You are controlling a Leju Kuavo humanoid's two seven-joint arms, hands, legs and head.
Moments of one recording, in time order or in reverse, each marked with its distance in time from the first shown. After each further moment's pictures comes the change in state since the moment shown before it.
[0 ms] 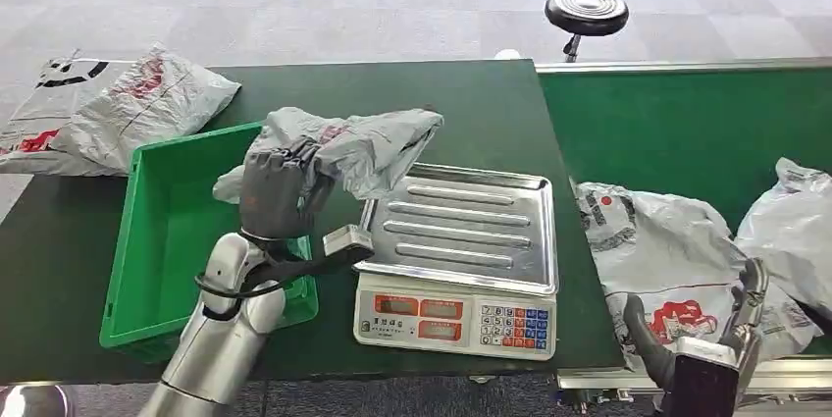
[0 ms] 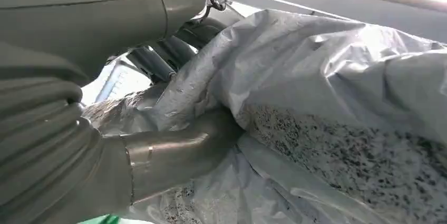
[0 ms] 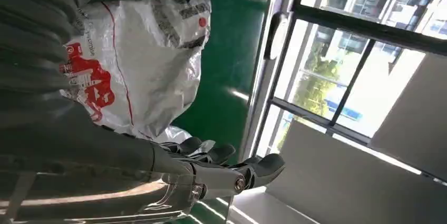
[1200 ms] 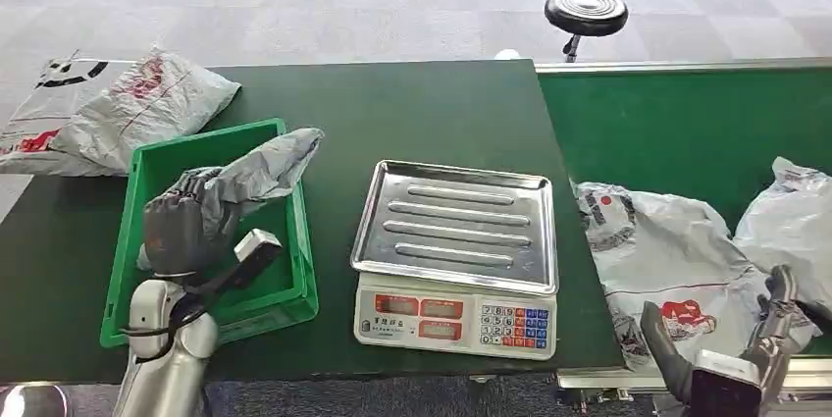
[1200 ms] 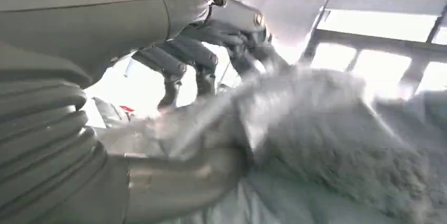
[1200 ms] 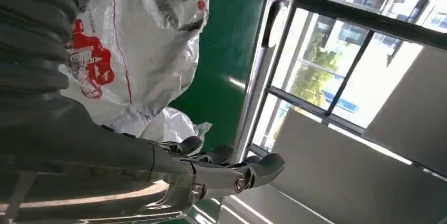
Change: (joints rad) left arm 0.181 0.016 0.371 -0.034 -0.037 0.058 -0.018; right arm 0.040 0.039 -0.049 -0.093 0.051 0.051 0.002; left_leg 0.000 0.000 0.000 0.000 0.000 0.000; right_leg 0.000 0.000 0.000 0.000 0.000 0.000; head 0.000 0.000
